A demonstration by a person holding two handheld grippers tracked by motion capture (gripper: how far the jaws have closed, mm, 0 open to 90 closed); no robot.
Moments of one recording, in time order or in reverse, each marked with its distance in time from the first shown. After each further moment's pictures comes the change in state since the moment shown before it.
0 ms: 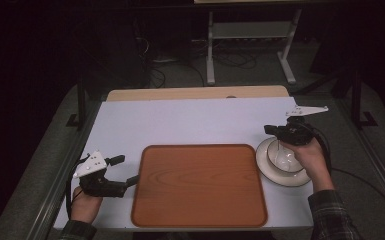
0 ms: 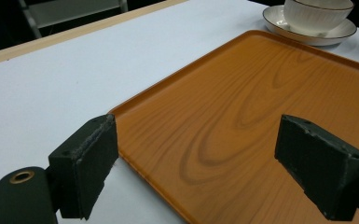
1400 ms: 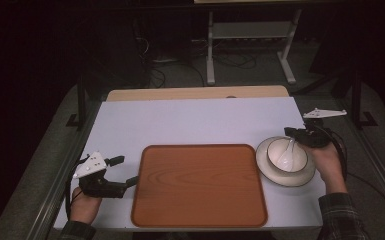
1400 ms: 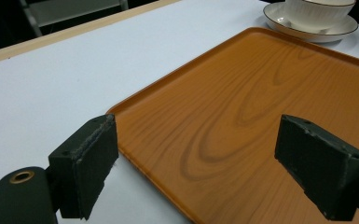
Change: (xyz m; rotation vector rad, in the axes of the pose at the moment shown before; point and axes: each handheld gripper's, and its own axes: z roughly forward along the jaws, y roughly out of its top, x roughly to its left) left arm -0.001 -0.001 -0.001 0.007 0.002 0.003; right arm -0.033 -0.023 -0.024 0.057 -0.173 0.077
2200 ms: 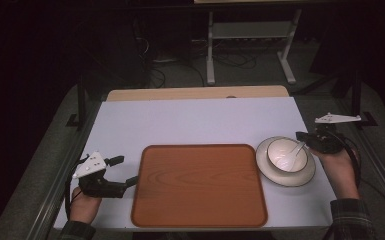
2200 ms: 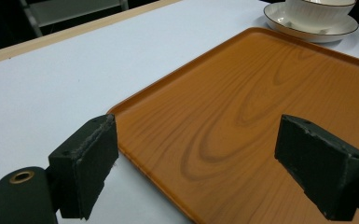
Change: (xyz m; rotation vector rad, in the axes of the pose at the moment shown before) left arm 0.000 0.000 0.000 -0.002 0.000 -0.002; right arm -0.006 -0.014 -0.026 0.016 -0.067 0.010
